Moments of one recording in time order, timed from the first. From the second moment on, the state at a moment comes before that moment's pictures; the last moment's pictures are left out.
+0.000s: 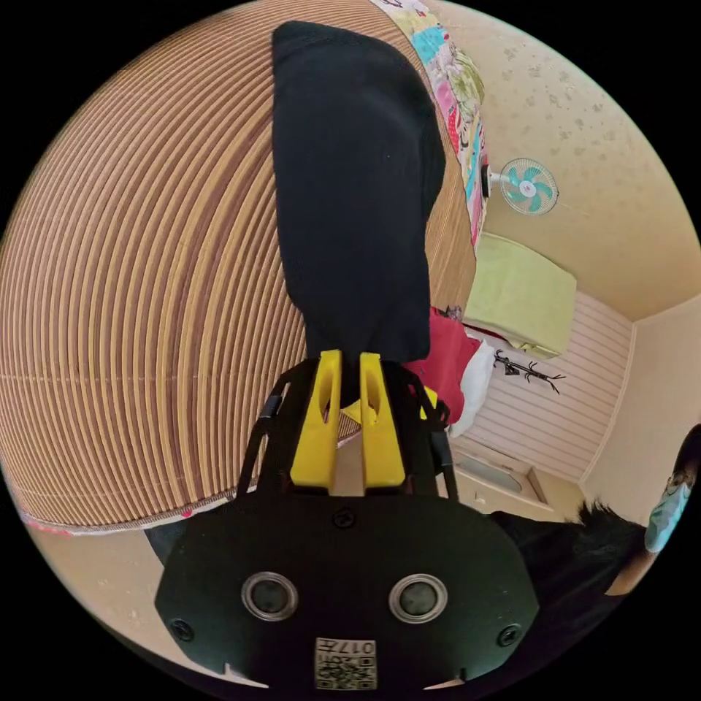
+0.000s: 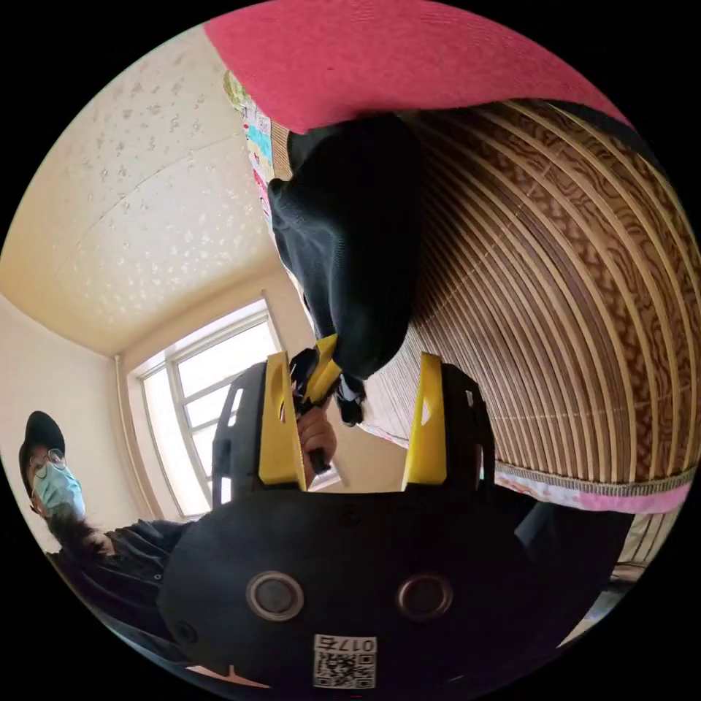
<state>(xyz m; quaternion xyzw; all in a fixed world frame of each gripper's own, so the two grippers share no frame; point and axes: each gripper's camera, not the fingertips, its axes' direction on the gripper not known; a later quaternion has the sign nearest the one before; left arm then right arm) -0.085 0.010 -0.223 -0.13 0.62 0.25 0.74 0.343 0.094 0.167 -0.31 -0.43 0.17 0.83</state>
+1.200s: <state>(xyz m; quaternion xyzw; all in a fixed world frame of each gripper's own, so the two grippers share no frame) -0.326 0.067 -0.279 0.02 0.54 0.22 0.81 0.497 0.128 -0.113 -0.07 -0.14 0.21 0.96</state>
